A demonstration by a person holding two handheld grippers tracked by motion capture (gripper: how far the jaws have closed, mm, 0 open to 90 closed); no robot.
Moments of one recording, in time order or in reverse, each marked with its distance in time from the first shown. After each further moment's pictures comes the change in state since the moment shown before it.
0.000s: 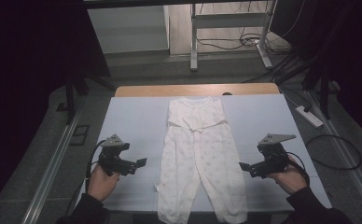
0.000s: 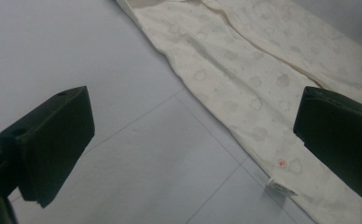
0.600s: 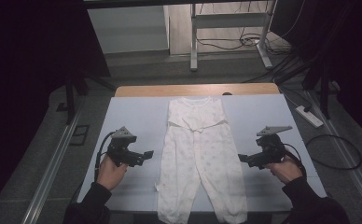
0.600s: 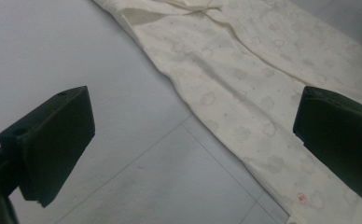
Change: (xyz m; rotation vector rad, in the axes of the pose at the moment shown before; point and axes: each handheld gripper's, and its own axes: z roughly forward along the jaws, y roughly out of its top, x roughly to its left) left arm 0.007 0.023 0.025 0.014 -0.004 0.033; right arm -0.021 0.012 0.018 0.013 -0.006 0.047
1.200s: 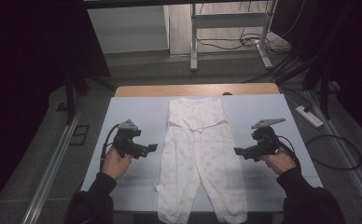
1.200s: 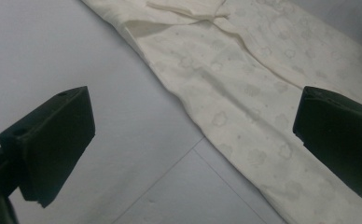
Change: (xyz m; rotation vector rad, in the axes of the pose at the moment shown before) left arm 0.015 0.019 0.018 0.014 -0.019 -0.001; right arm -0.007 0.020 0.016 0.009 0.010 -0.002
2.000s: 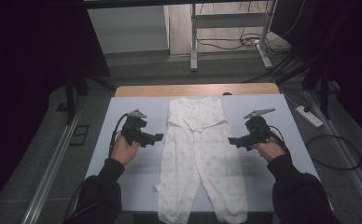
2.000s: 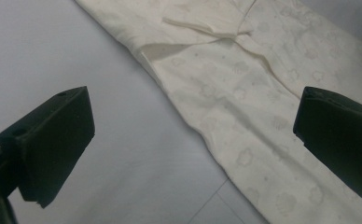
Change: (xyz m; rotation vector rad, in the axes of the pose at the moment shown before) left arm 0.015 0.034 0.029 0.044 0.014 -0.005; right arm -0.013 0.027 0.028 0.012 -0.033 0.015
